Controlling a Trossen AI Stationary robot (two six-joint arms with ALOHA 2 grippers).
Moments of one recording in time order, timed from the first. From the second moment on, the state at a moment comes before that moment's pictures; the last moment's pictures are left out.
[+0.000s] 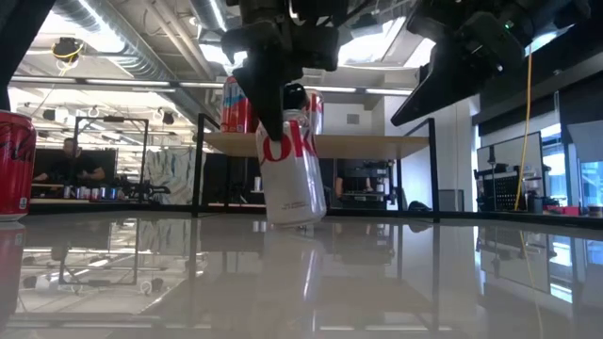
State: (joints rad) left arm 0.01 1.96 1.66 -1.02 0.04 0.14; right arm 0.25 1.31 0.75 -0.18 0.33 0.13
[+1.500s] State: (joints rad) left arm -0.13 1.38 1.20 -0.82 -0.27 -0.10; right arm 0.25 1.40 0.75 0.17 0.33 0.04
